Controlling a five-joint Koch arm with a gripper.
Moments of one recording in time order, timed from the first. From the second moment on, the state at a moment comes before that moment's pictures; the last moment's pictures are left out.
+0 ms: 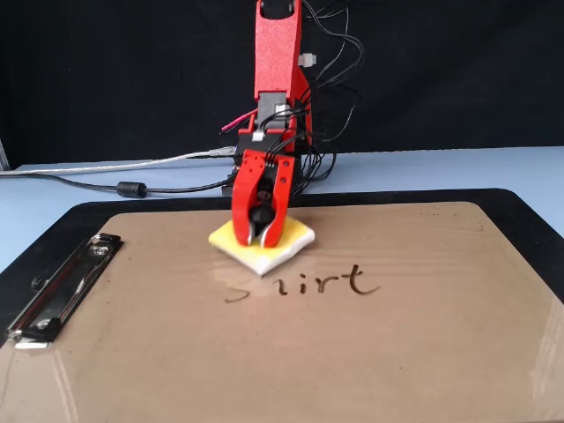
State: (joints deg) arm 4.7 95.4 148.4 -22.9 -76.5
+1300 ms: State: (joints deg) arm 8.5 93.8 142.5 -17.1 -74.8
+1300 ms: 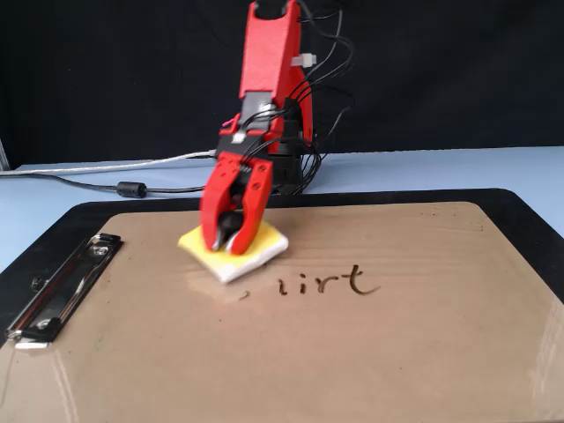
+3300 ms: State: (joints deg) arm -13.0 74.3 122.4 -18.1 -90.7
